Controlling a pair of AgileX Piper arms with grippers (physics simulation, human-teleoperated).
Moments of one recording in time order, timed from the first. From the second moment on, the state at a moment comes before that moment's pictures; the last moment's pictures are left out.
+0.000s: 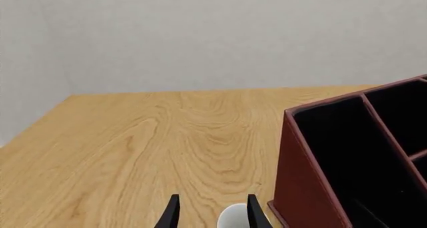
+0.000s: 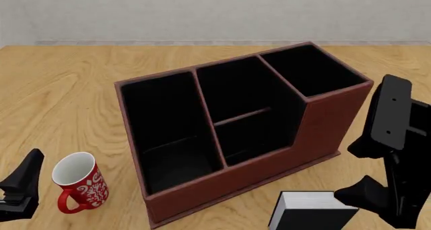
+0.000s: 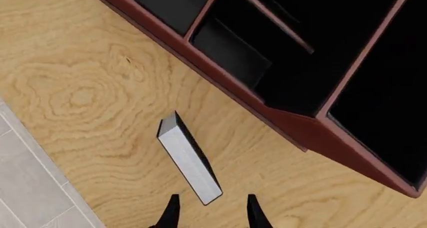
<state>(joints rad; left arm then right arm) 0.01 0.00 0.00 0.05 0.04 0.64 0.88 -0.90 1.22 -0.42</state>
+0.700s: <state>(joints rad) 0.01 0.00 0.00 0.06 0.05 0.61 0.88 -0.78 1.19 -0.46</state>
